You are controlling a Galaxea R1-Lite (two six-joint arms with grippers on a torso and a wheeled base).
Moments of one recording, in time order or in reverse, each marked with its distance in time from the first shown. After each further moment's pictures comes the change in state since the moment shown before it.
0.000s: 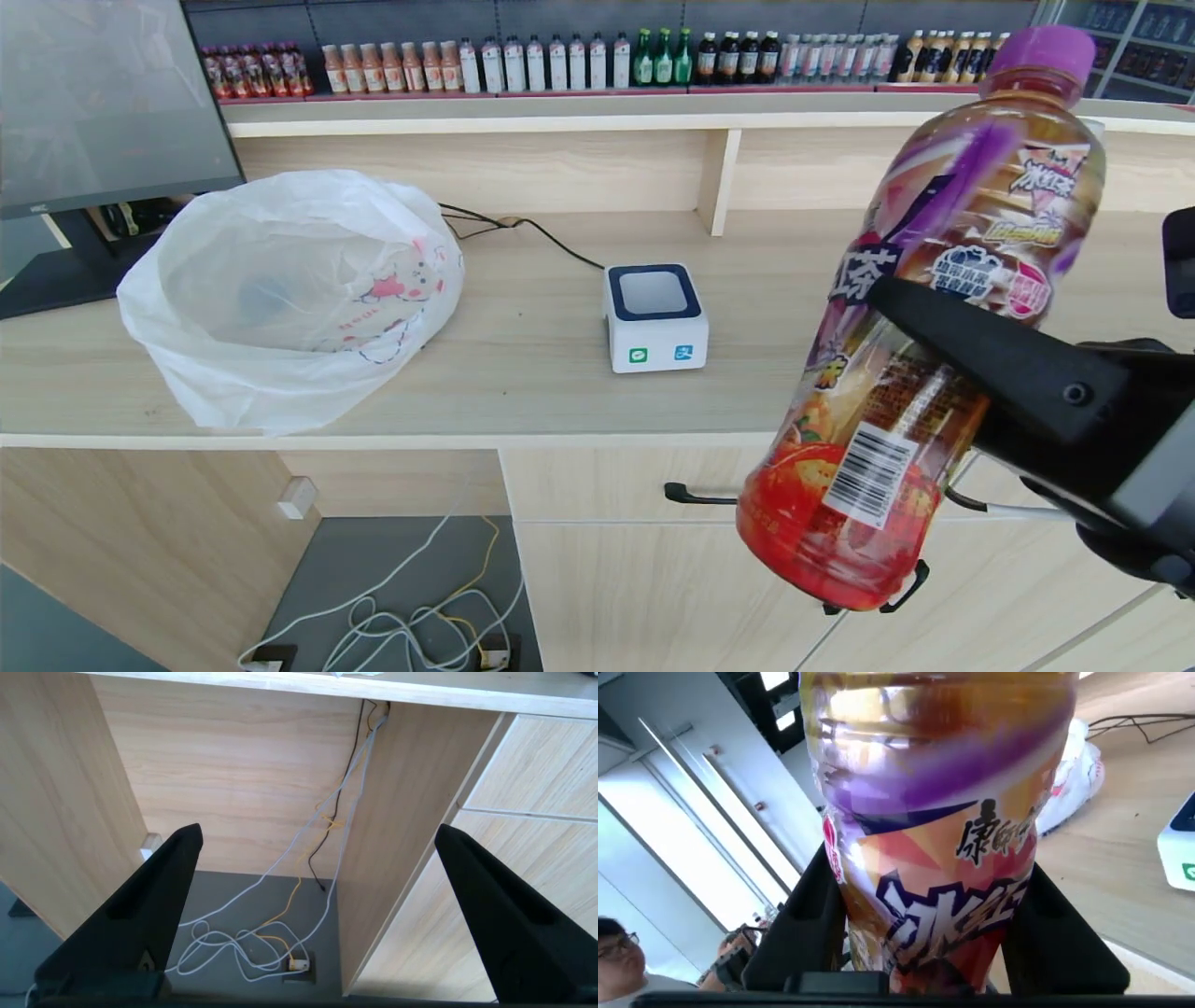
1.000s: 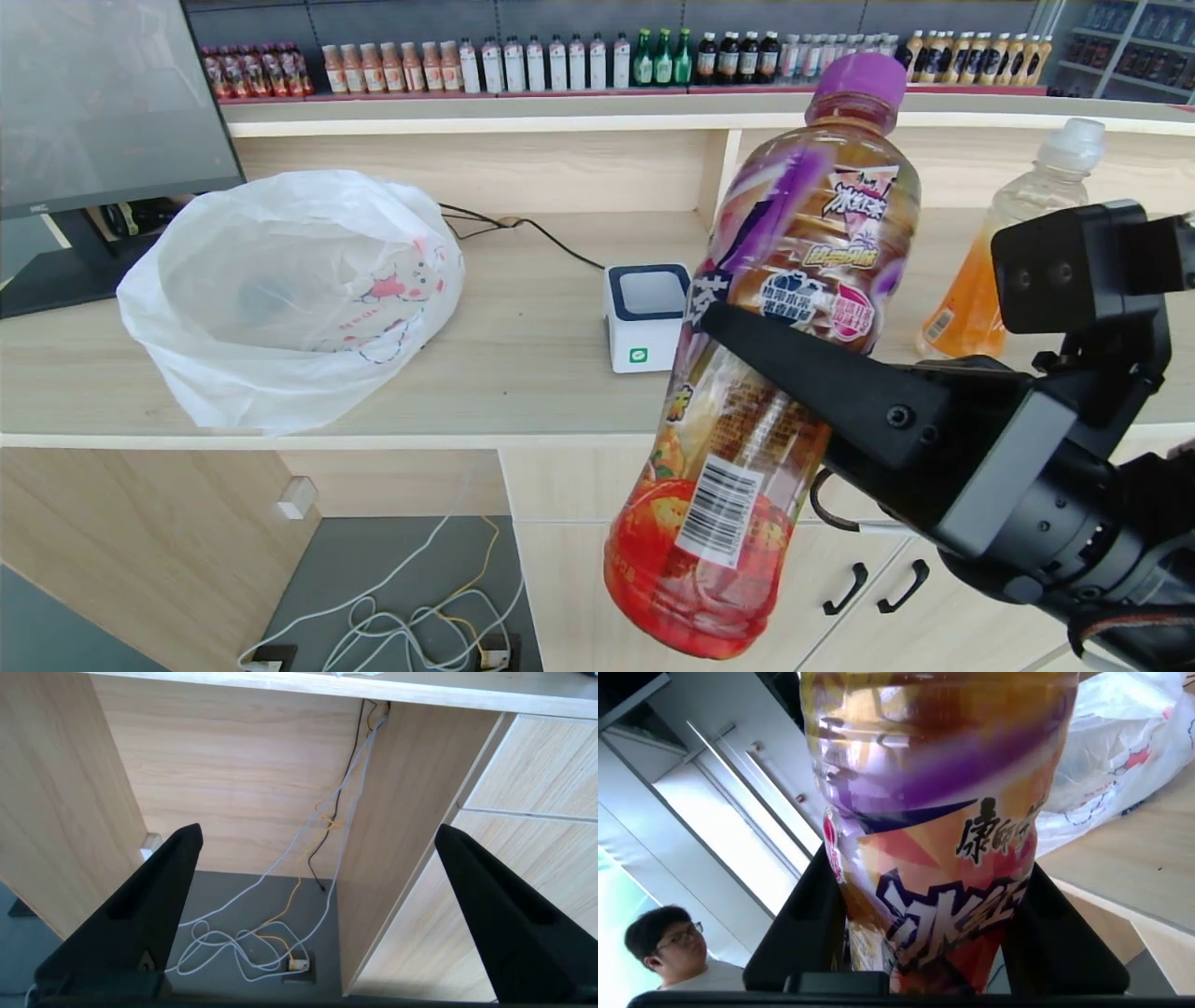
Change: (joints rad) left arm 0.000 0.000 0.000 0.000 0.000 0.000; right arm 0.168 0.161 -0.101 -0.049 -0.063 0.036
